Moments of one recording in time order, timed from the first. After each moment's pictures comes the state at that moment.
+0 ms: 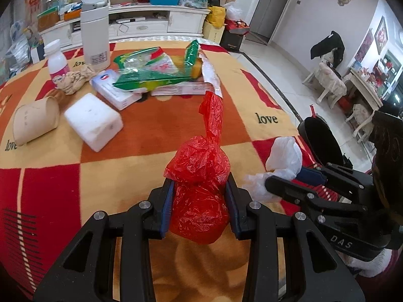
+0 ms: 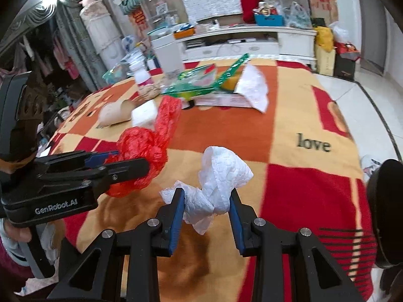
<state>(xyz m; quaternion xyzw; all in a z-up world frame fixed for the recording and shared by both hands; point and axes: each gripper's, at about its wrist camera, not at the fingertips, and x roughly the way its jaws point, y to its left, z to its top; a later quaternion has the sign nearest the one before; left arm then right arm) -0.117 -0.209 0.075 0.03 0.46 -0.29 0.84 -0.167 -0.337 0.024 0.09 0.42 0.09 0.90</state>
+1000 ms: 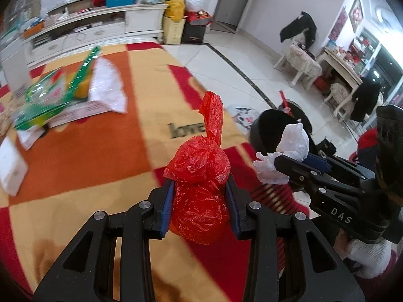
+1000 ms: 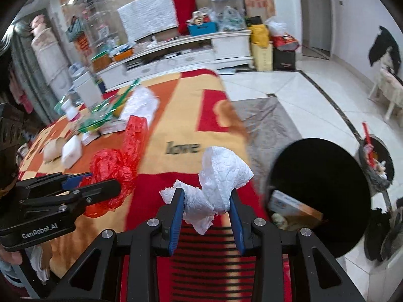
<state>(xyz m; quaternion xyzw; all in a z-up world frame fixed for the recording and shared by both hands) -0.129 -0.356 0.071 0.06 0.46 -0.37 0.80 -0.211 -0.490 0.029 0.13 0.40 -0.07 0.90</state>
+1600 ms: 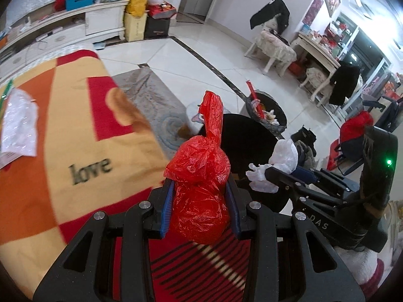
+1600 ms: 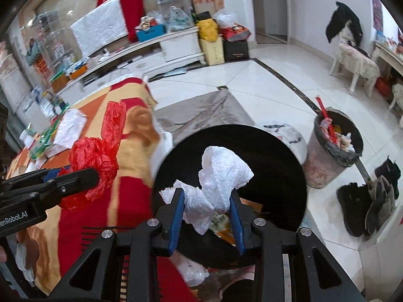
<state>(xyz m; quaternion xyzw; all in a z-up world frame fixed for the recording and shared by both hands) -0.133 -0.477 0.070 0.08 0.46 -0.44 0.76 -0.251 -0.600 0.011 0.17 0.41 -0.17 0.88</state>
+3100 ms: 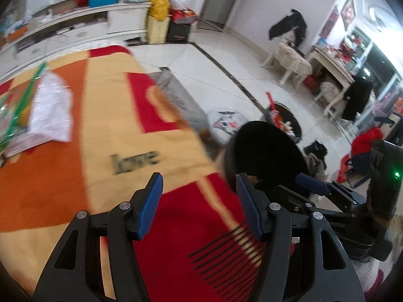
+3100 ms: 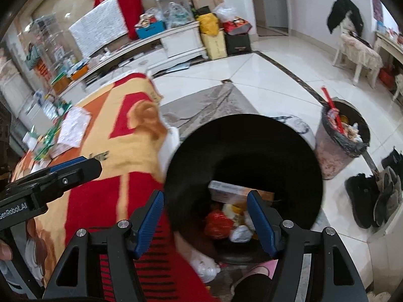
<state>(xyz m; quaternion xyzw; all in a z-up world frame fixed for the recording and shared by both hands) -0.115 -0.421 0.068 0.05 0.46 -0.39 0.80 -0.234 -0.567 0.009 0.18 0.42 -0.14 0.88</state>
